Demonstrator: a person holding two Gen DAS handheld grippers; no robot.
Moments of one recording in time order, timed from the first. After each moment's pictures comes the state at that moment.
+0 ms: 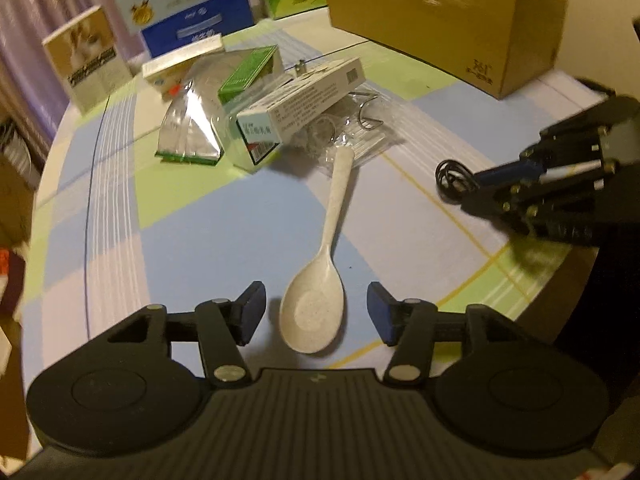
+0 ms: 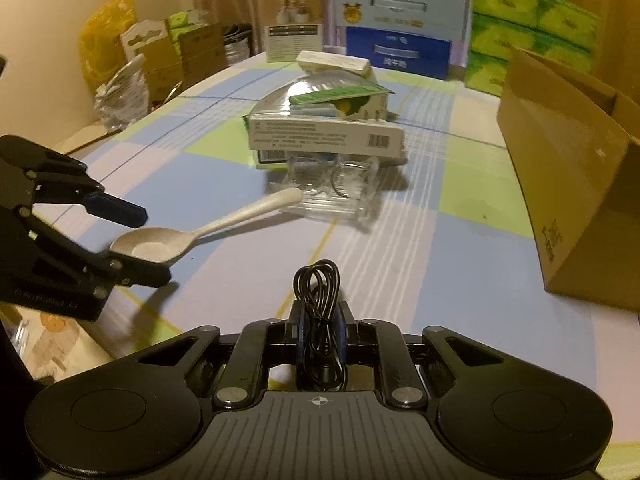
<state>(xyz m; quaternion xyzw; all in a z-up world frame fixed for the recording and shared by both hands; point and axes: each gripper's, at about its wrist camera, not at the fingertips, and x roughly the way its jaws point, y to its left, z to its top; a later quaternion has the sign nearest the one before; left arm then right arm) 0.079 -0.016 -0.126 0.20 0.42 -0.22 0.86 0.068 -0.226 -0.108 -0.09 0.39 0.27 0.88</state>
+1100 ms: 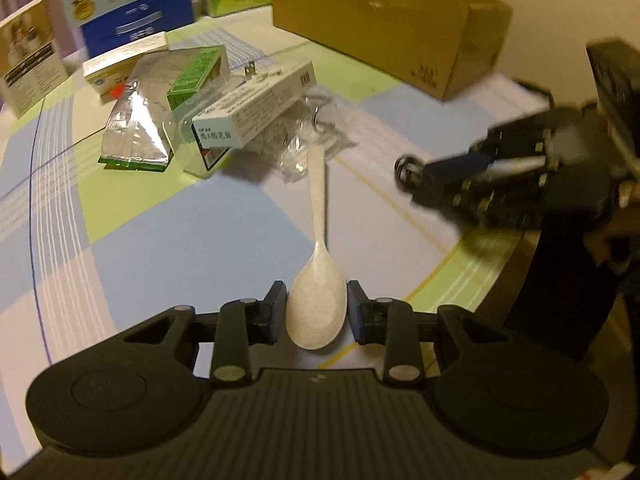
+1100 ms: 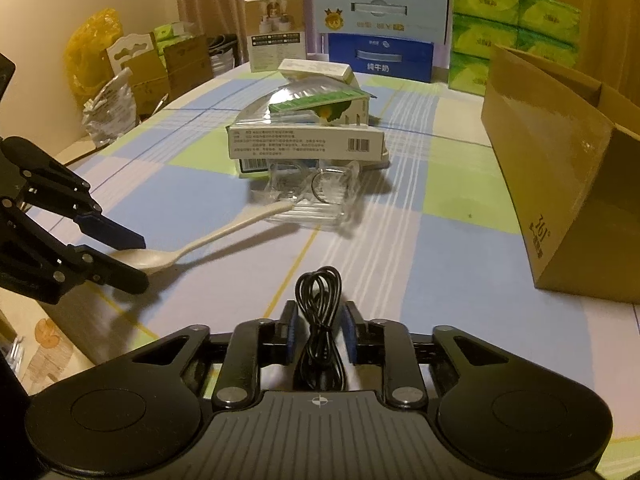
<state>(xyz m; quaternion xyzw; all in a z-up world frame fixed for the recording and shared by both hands) 0.095 -0.001 -0.120 0.15 0.44 -0.33 0.82 0.069 -0.230 -0.108 -0.08 0.38 0.25 0.89</state>
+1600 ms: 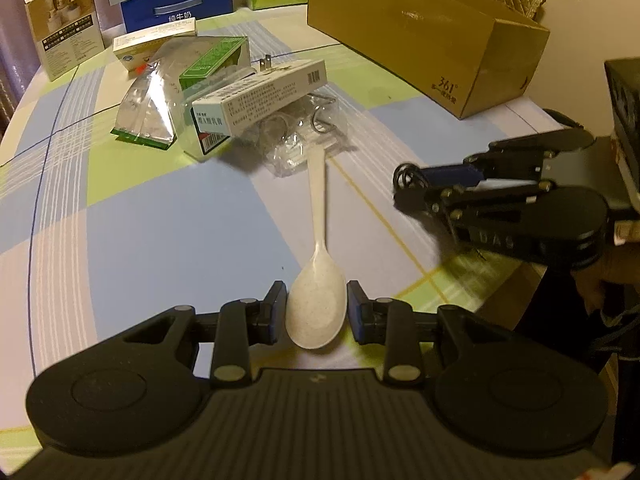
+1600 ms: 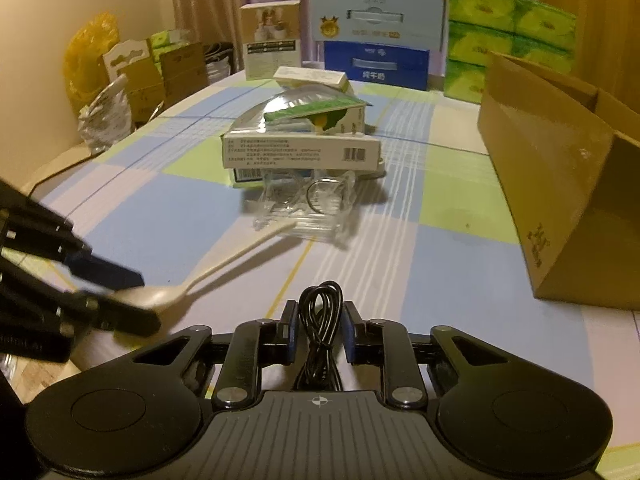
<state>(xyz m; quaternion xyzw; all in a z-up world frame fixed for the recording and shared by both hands) 0.072 -0.026 -0.123 0.11 0.45 -0.26 0.85 0.072 -0.231 -0.107 -0.08 0.36 0.24 0.90</state>
